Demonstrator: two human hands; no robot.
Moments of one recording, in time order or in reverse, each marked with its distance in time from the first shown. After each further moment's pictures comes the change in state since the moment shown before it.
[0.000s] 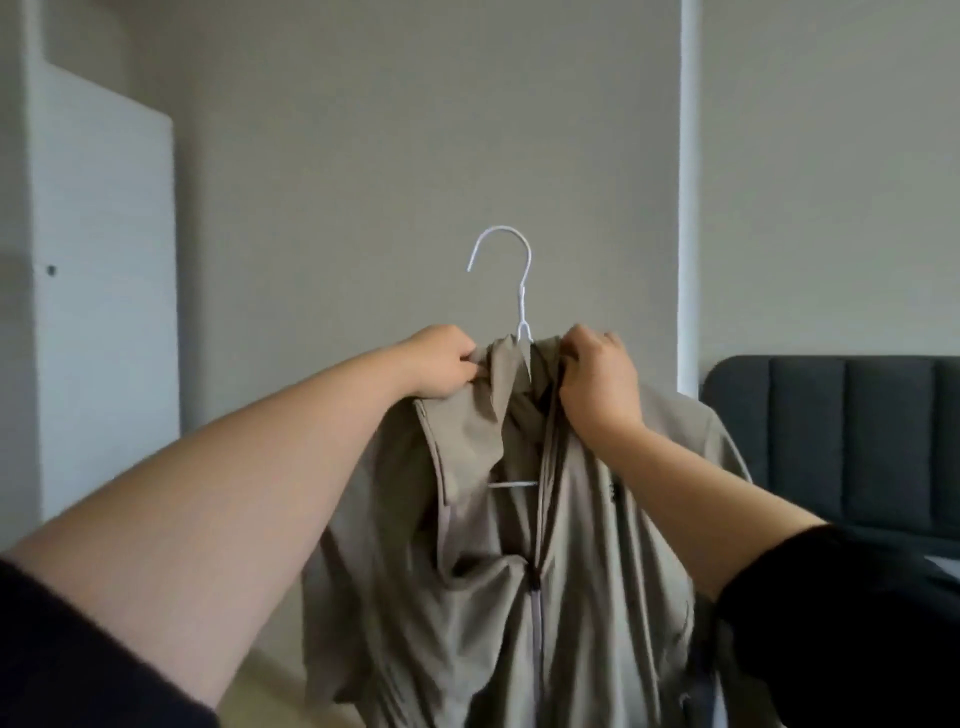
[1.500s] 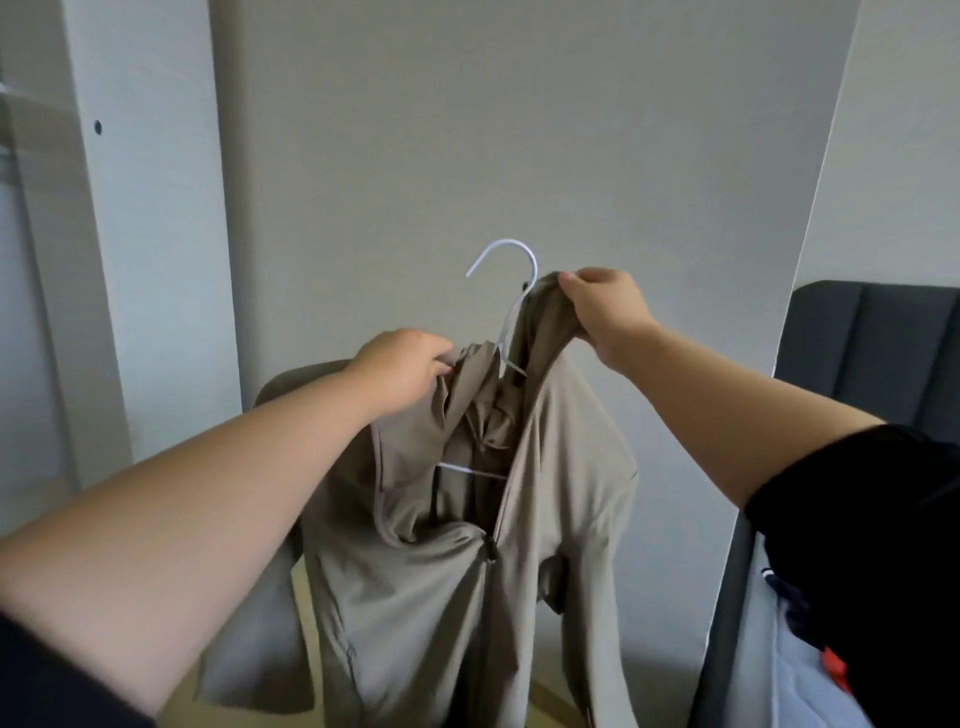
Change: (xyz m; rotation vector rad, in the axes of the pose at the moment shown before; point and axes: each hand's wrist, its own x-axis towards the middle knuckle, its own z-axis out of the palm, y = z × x) left_hand -0.094 -0.125 0.092 -0.027 0.079 -0.090; right_hand -0.022 -0.049 0.090 0.644 -0.385 0.527
